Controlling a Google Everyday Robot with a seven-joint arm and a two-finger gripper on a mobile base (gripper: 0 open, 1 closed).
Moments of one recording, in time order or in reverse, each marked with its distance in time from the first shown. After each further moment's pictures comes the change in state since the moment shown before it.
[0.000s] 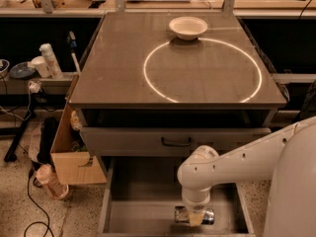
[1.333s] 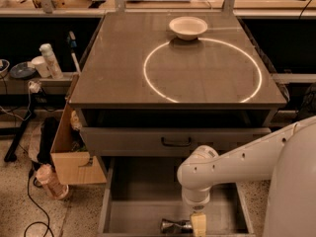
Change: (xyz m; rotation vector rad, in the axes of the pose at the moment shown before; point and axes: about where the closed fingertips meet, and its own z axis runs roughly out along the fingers) arm 0.000 0.000 0.000 0.000 0.000 0.000
